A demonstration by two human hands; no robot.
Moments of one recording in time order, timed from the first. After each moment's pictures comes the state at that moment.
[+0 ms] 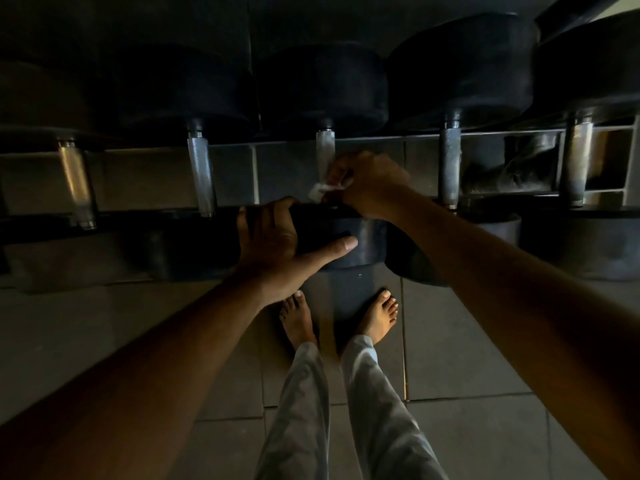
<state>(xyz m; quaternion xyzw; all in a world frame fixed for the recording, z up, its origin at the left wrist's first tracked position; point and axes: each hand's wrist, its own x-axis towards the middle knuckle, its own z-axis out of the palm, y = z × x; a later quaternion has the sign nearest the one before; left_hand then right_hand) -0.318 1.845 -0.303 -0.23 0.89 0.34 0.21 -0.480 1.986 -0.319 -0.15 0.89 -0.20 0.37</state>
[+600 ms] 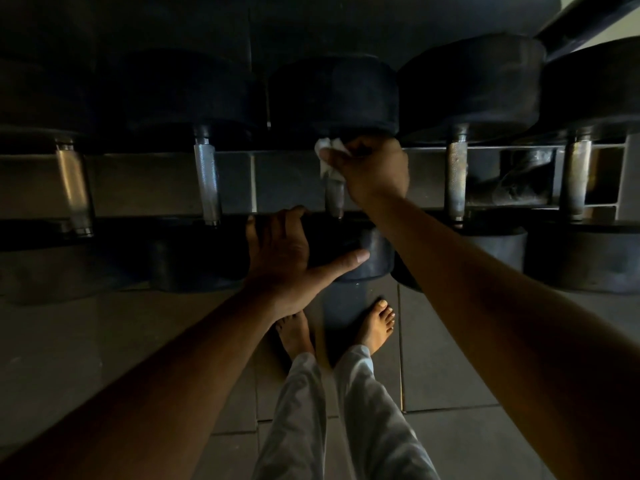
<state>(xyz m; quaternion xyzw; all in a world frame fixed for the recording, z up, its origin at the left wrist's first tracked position) -0.317 1.845 -0.306 -0.19 0.90 0.35 0.19 -0.477 1.948 -0.324 0.11 0.90 -0.38 0.20</state>
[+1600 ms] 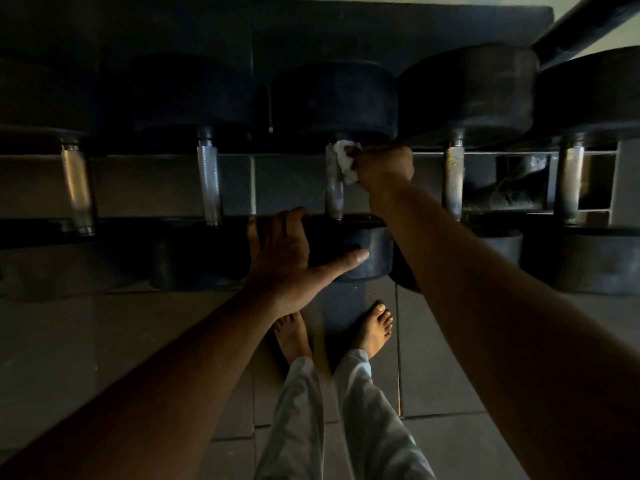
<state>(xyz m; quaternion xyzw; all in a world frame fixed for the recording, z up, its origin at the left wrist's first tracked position) -0.317 1.845 -0.303 -0.19 0.90 0.35 0.19 -0.499 1.953 -0.332 0.28 0.80 -0.47 0.25</state>
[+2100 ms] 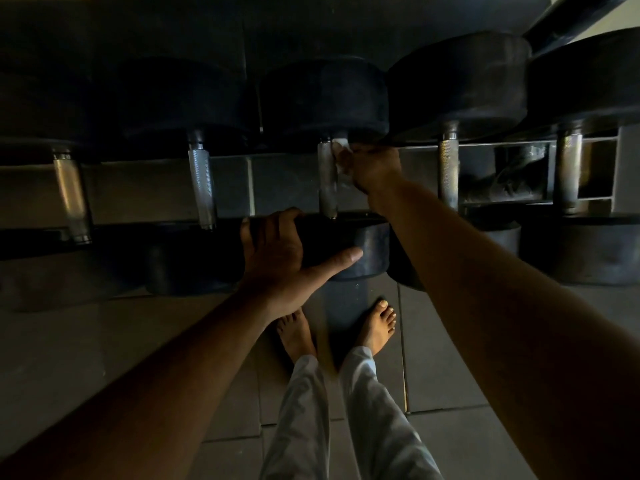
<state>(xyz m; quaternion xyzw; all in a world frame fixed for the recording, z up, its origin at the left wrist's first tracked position) -0.318 1.847 -0.295 -0.20 0.90 0.35 0.19 -0.501 1.957 -0.337 0.23 0.75 -0.52 0.34</state>
